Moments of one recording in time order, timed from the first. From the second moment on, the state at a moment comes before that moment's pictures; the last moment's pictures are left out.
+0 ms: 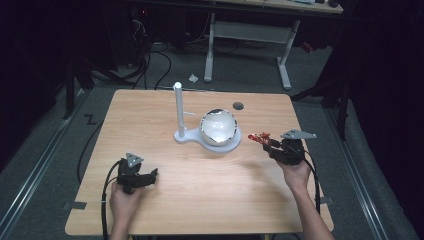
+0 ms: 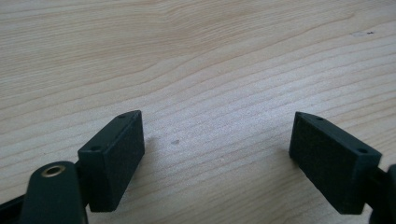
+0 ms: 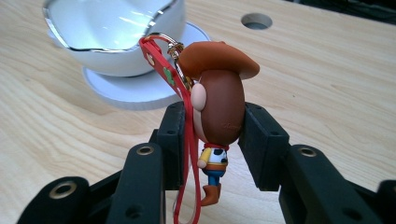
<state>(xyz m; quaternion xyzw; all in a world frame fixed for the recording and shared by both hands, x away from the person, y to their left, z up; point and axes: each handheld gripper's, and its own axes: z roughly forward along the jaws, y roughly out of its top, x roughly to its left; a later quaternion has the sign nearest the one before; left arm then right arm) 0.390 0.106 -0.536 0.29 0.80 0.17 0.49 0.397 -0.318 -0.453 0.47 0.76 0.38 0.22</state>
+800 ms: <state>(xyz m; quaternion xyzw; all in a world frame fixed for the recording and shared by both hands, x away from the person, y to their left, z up) 0.390 0.106 -0.536 0.29 0.80 0.17 0.49 0.382 -0.293 -0.421 0.44 0.77 0.43 0.20</state>
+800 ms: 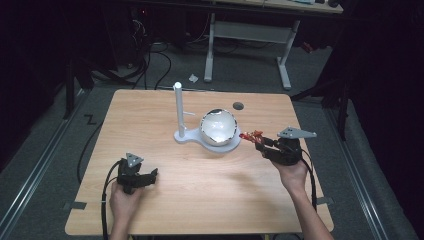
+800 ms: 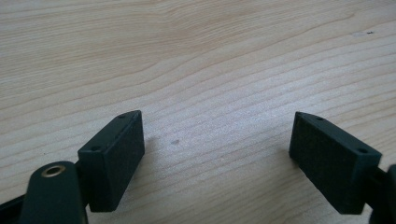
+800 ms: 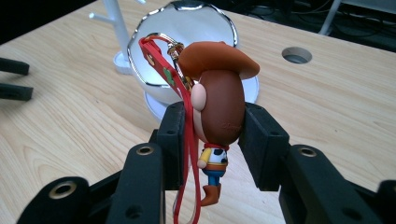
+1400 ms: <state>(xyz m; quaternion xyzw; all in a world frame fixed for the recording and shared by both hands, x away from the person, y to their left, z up) 0.390 0.106 -0.536 0.29 0.80 0.17 0.49 0.412 -0.257 -0.408 0.41 0.79 0.42 0.20</state>
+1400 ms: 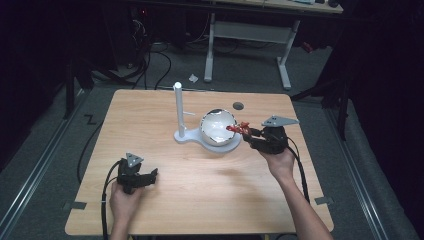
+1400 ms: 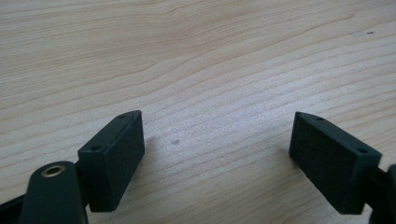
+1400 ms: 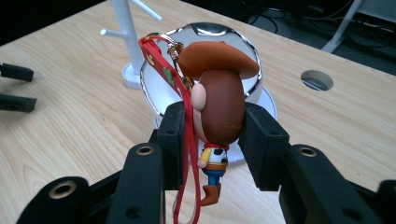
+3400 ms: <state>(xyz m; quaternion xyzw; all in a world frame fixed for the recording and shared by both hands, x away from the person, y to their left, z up) 0.390 0.106 -0.536 0.29 0.80 0.17 0.49 0.500 -0.195 -0.448 0.43 0.81 0.37 0.13</state>
